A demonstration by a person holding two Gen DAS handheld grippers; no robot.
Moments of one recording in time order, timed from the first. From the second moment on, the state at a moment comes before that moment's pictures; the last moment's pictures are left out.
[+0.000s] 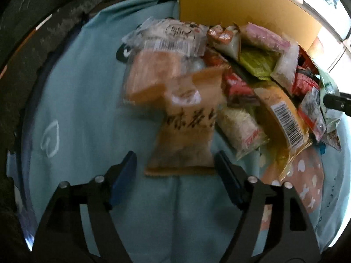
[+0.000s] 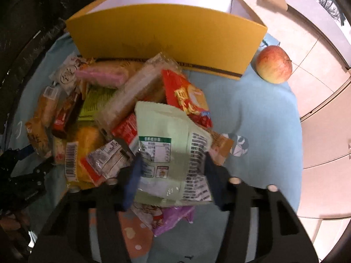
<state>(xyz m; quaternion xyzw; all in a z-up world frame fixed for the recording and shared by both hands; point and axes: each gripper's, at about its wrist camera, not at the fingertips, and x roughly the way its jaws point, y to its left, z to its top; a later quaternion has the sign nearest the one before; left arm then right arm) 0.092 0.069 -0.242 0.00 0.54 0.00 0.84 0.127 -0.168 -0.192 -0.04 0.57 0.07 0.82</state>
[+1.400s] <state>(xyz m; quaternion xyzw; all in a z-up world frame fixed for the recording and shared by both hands) 0.088 0.040 -0.103 -0.03 0.39 -0.10 0.92 0.092 -0.218 -0.076 0.09 0.47 0.14 0.87</state>
